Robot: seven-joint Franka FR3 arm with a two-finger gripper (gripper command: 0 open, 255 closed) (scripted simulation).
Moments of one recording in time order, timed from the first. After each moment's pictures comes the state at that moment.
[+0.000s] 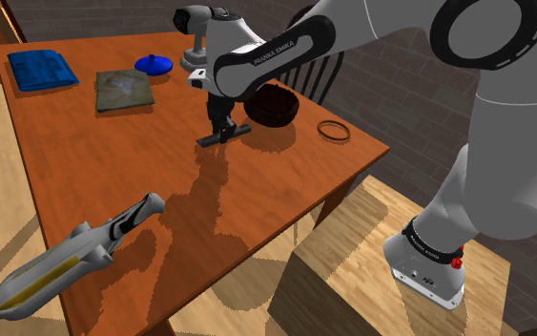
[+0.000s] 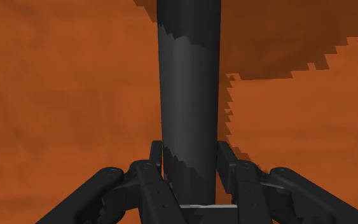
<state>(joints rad) 0.32 0.44 0.00 -1.78 -0.04 2.30 -1.07</state>
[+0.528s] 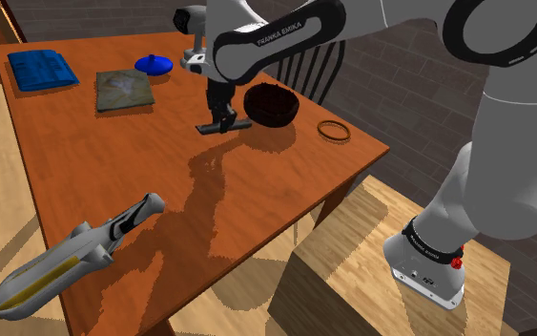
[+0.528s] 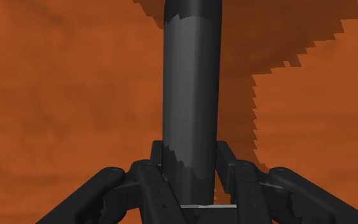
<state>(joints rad) 0.32 0.39 0.01 -1.75 -0.04 2.21 -1.08</state>
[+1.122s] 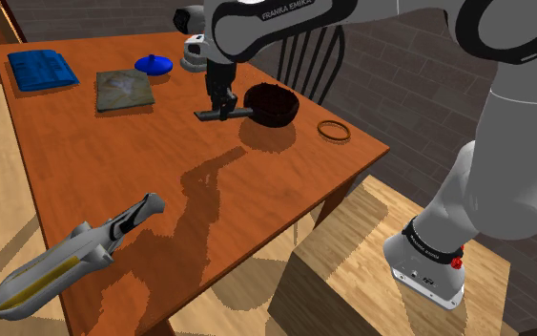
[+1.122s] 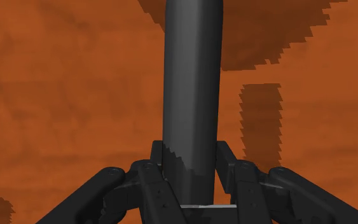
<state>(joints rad) 0.32 0.35 0.01 -1.69 -0.04 2.11 -1.08</state>
